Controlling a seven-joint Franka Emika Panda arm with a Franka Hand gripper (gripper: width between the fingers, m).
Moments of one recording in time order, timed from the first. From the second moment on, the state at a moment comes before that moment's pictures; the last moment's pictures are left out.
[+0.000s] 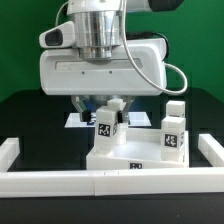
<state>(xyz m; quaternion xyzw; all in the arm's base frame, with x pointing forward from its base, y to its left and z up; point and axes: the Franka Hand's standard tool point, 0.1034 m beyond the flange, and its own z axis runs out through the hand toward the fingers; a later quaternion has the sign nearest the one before) 0.576 -0.038 0.081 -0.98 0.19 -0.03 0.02</state>
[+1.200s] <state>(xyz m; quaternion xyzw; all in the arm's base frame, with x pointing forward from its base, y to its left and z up) 0.578 -0.027 0.080 -0.87 0.49 -0.03 0.03</state>
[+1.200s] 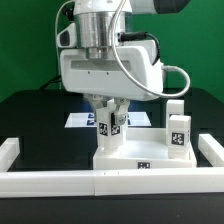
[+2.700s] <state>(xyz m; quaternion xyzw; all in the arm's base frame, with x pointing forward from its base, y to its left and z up) 0.582 -0.017 0.078 -0.88 0.48 -0.03 0.04</state>
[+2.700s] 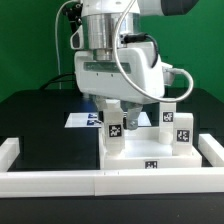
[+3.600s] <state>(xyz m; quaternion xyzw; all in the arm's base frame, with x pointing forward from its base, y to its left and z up) 0.580 -0.018 0.077 -1.00 0.09 -0.03 0.00</state>
